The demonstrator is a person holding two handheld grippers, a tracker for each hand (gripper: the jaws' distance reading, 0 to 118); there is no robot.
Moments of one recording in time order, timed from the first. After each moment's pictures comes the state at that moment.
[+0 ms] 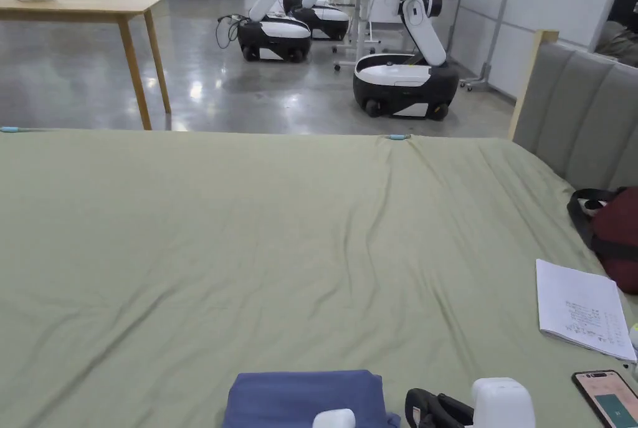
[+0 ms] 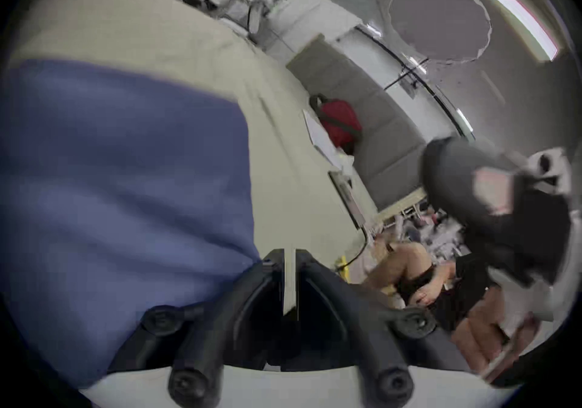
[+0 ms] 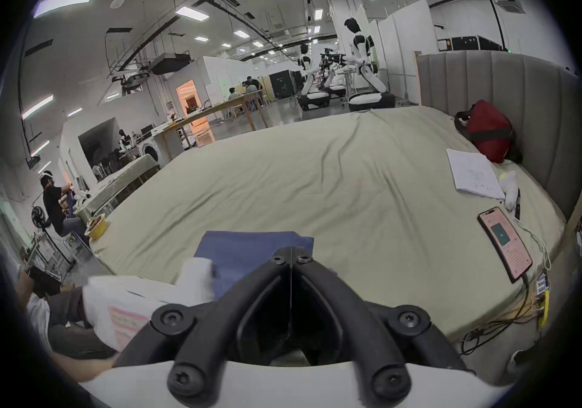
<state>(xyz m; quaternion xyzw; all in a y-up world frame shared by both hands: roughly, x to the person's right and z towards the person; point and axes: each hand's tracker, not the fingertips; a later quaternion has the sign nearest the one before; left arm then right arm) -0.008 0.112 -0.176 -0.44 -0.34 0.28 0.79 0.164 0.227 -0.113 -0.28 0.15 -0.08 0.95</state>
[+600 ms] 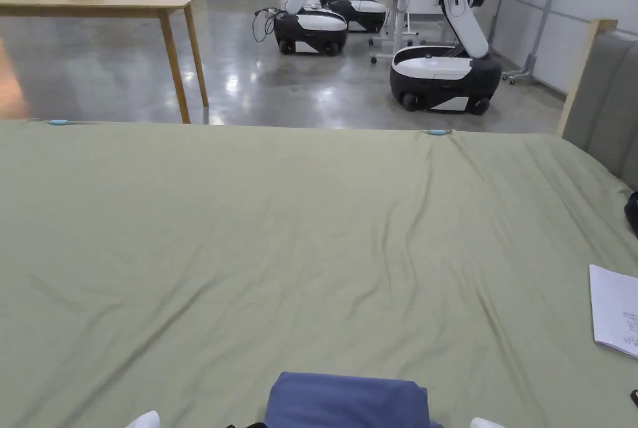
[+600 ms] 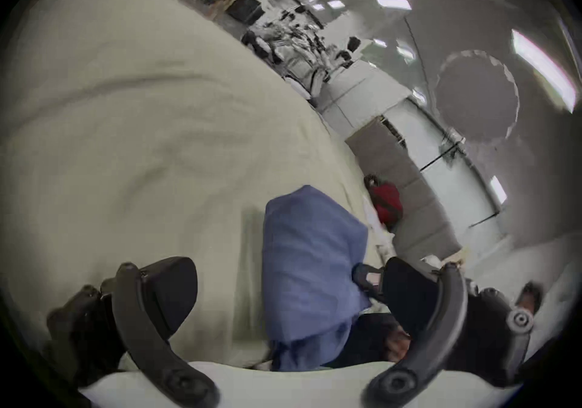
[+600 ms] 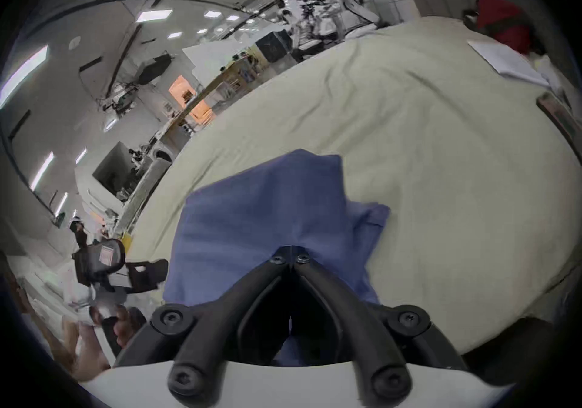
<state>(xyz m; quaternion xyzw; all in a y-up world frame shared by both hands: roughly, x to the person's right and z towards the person) -0.222 0.117 -0.143 -0.35 -0.21 0.42 0.81 0.156 0.137 -0.156 -0.38 0.18 -0.22 0.88</state>
